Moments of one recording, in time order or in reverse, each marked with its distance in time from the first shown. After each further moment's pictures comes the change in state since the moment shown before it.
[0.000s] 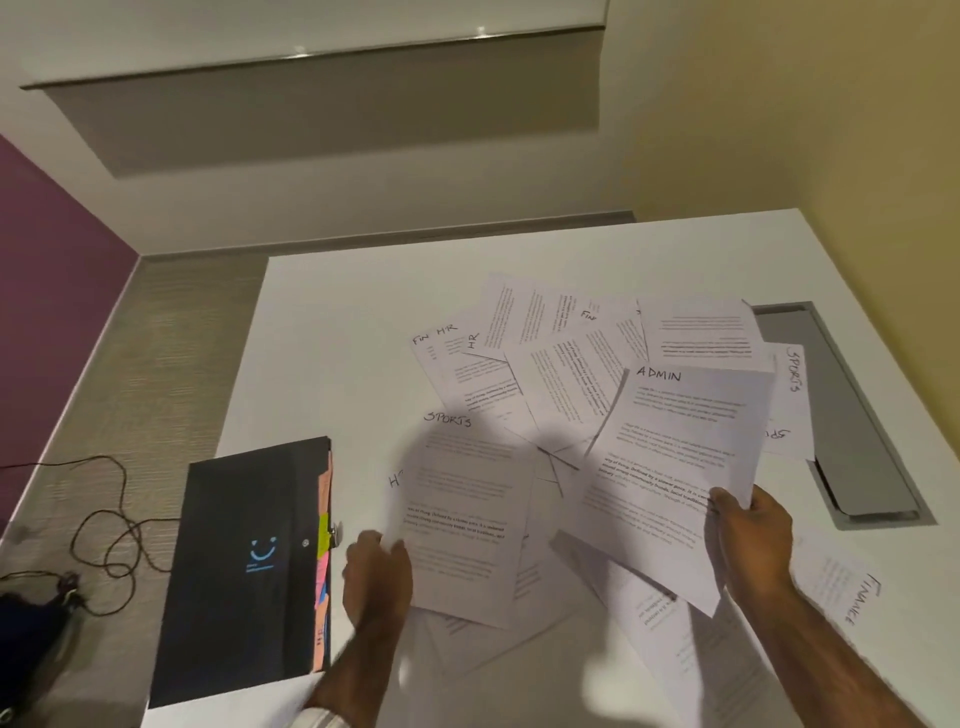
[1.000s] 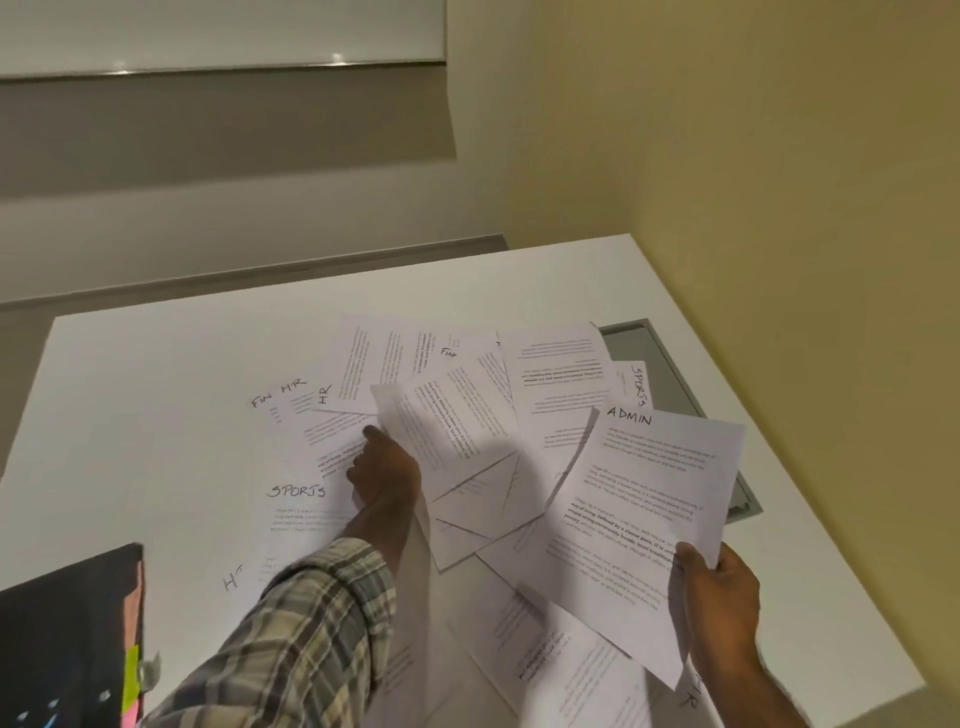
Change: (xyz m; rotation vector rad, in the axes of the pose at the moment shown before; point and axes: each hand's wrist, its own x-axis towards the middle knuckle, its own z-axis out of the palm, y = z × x) left_hand 0.037 0.273 0.124 0.177 -0.030 0.322; right_hand 0.040 0.008 -0.097 -0.005 0.261 0.044
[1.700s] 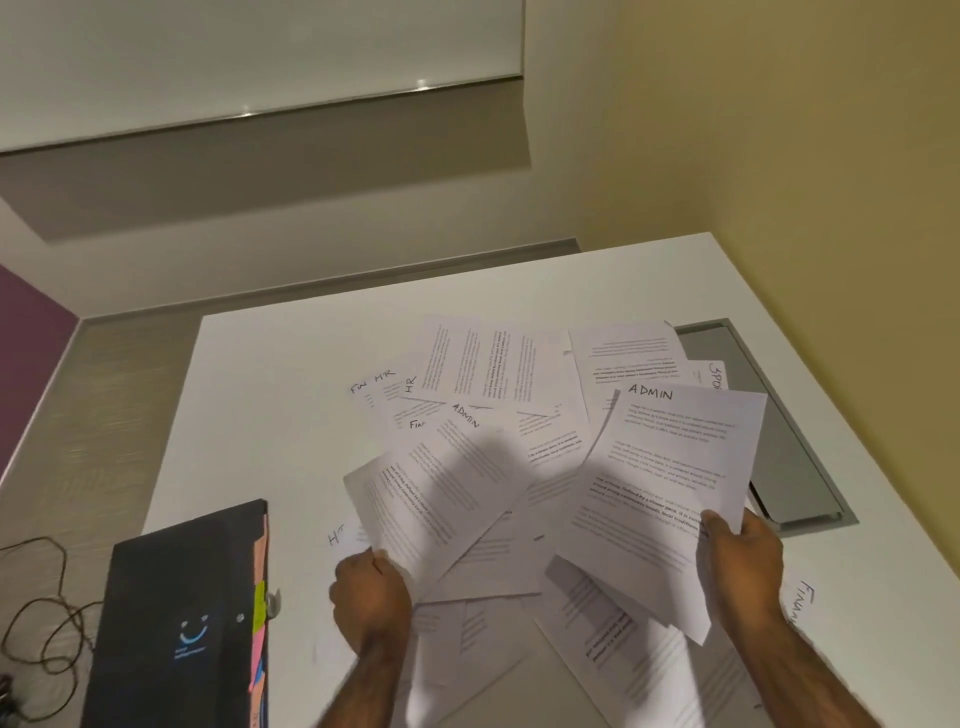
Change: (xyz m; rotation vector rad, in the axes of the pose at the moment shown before) left_hand -0.125 -0.174 -0.052 -0.209 0.135 -0.276; right_hand -0.019 -0.014 0.038 0.095 -0.154 -0.019
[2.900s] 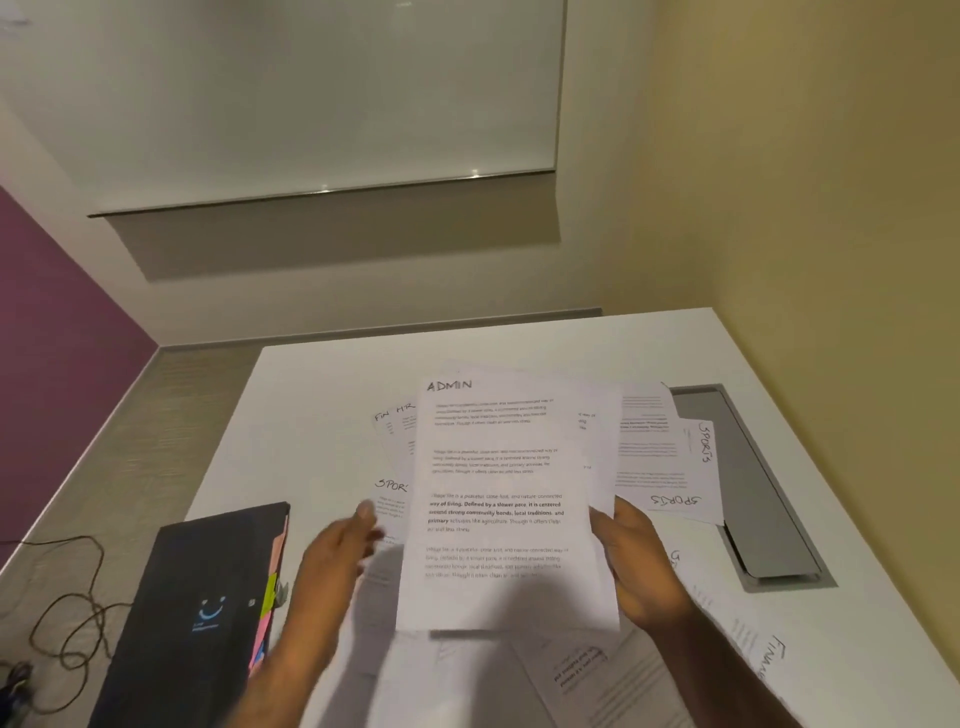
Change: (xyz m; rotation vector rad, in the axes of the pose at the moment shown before) left_hand -0.100 0.067 -0.154 -0.596 -0.284 0.163; right_hand -0.046 -0.045 0.020 0.253 -0.867 0.021
